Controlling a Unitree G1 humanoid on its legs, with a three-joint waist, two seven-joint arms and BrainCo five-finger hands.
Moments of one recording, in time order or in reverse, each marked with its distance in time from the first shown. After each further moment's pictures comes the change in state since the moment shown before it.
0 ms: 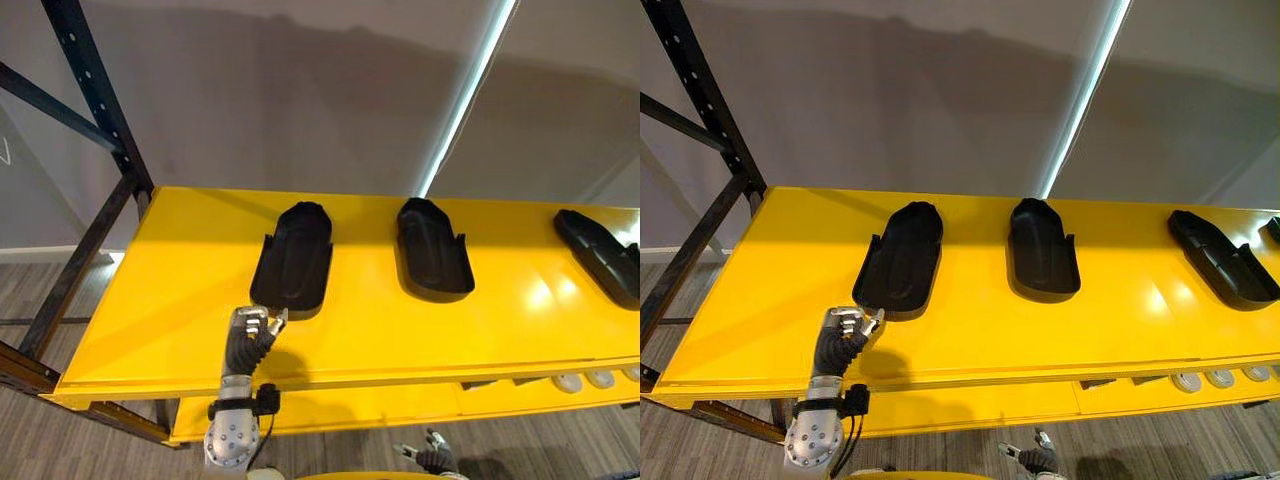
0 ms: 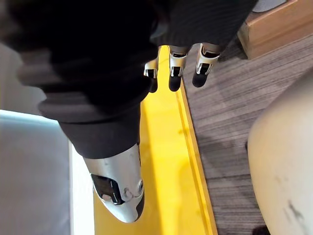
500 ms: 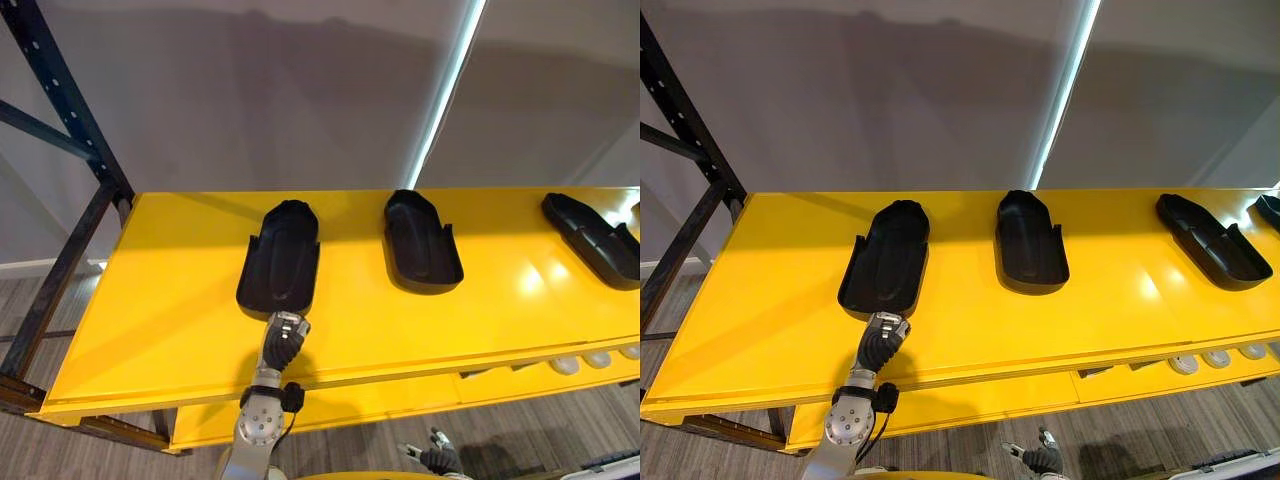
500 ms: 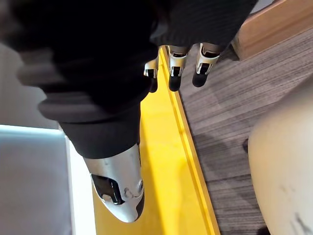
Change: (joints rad) left arm -0.171 0.000 -0.066 0.235 0.078 0.039 0.001; right arm 0.010 -0.013 -0.006 -0.019 -0.002 0.003 -0.001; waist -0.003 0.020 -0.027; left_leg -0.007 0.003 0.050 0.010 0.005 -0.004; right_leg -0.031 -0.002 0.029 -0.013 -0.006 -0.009
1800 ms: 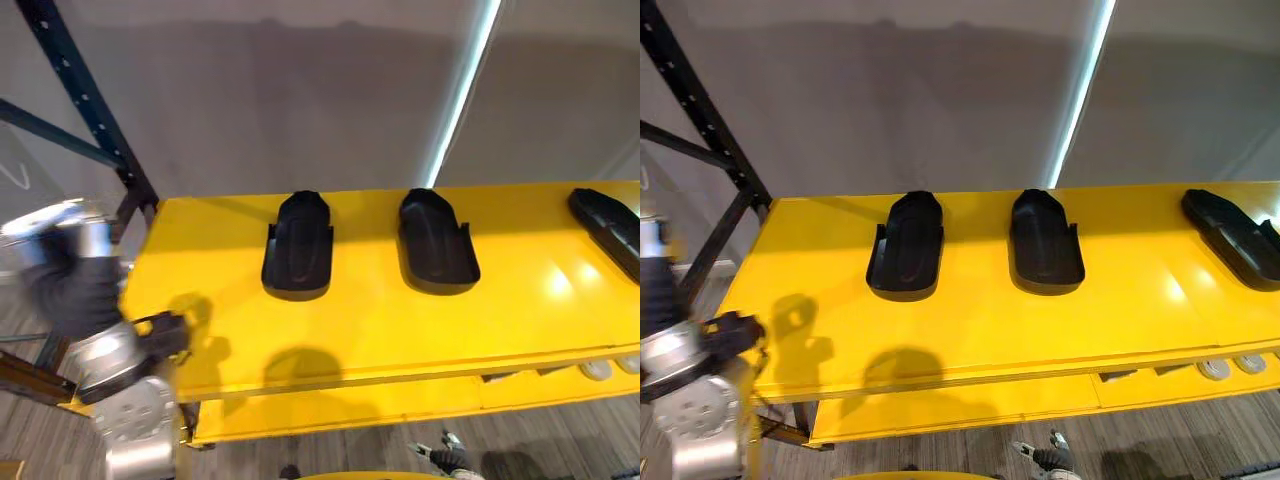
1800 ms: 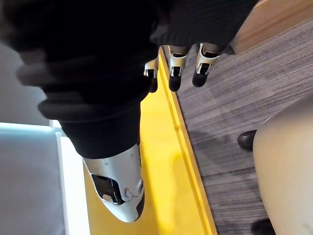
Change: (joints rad) left arm -0.041 0.073 0.592 -0.722 -0.313 -0.200 0.253; right arm -0.057 -0.016 -0.084 0.087 -0.005 0.008 -0.003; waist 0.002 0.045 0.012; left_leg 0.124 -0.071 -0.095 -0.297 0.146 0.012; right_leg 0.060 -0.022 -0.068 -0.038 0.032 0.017
